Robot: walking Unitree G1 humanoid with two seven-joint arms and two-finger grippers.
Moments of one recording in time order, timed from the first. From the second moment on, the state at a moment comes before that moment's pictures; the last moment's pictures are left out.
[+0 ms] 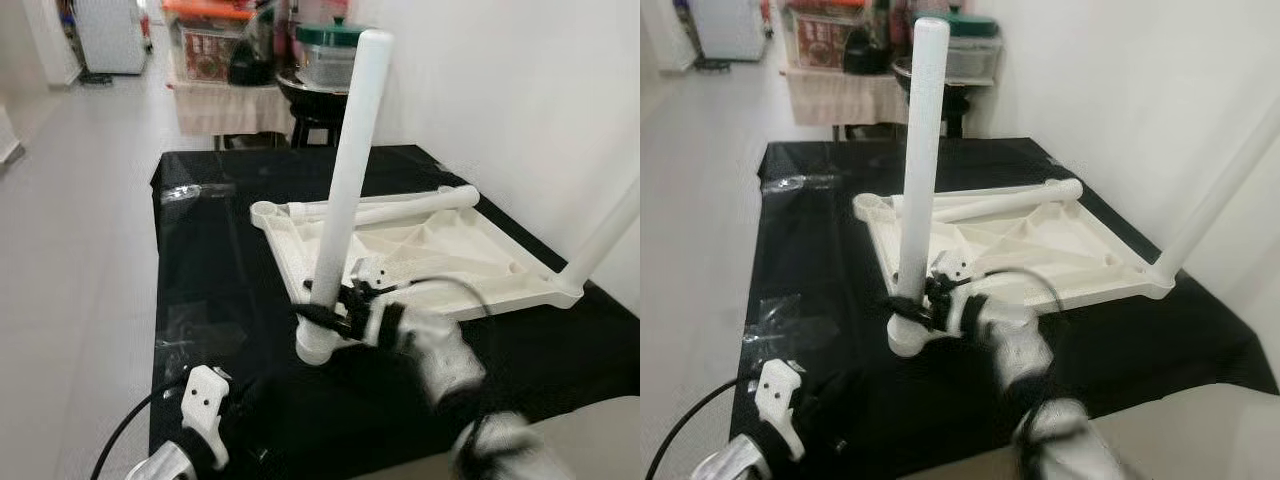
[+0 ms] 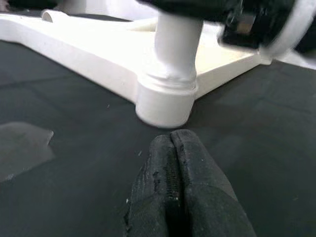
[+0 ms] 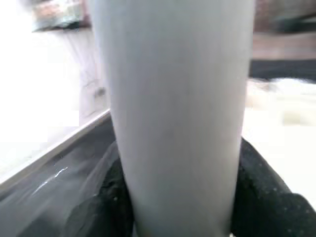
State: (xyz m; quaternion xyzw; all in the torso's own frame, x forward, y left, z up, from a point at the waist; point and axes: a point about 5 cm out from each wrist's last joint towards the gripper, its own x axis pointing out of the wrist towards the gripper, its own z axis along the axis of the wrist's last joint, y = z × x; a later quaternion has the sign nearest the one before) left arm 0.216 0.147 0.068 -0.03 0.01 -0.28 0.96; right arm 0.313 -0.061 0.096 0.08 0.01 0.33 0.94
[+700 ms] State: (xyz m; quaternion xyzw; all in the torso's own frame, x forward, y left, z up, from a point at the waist) left arm 0.222 0.145 0.074 -0.03 0.00 -0.28 0.96; right arm 0.331 -0.087 0.129 -0.02 0.03 0.52 0.85
